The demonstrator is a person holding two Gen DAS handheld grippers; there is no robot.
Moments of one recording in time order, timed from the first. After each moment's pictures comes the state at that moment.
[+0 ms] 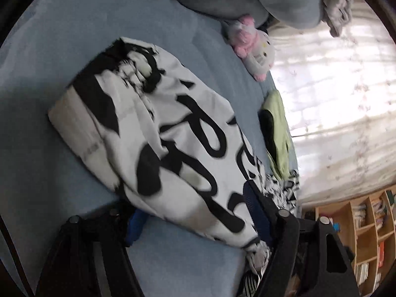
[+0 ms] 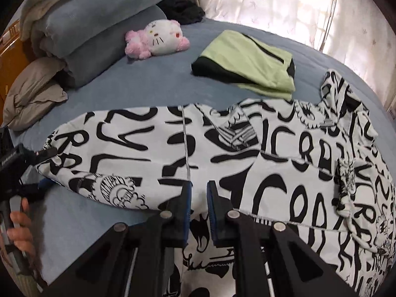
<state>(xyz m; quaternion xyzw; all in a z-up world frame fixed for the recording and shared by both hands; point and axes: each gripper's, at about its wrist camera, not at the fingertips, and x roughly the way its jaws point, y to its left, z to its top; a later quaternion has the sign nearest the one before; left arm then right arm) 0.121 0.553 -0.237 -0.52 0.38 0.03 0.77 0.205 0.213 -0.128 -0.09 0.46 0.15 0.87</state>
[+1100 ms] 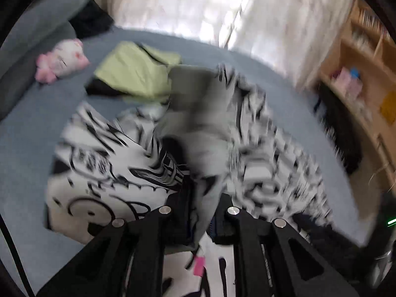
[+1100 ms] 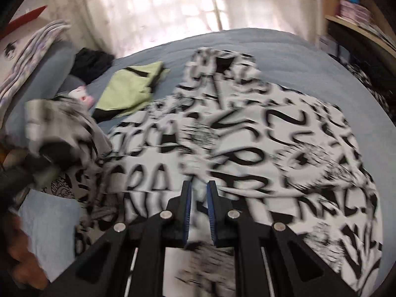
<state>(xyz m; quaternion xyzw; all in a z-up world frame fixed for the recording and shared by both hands) 0.191 0.110 -0.076 -0.11 0.44 -0.11 0.89 0.135 -0.085 -0.081 0.10 0.43 -0.01 0.90</state>
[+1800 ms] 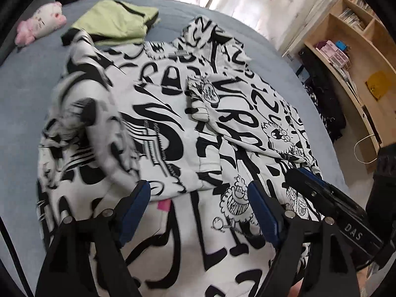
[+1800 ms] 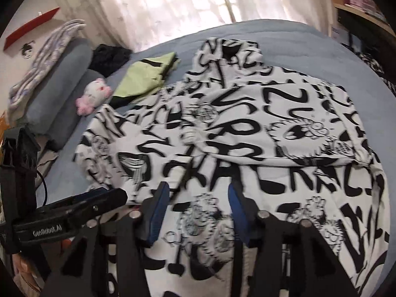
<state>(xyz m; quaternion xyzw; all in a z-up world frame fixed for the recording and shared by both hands) 0.117 0.087 -0.117 -0.13 0.50 -0.18 0.84 0.085 -0.104 -0.093 0.12 0.43 0.08 0.89</state>
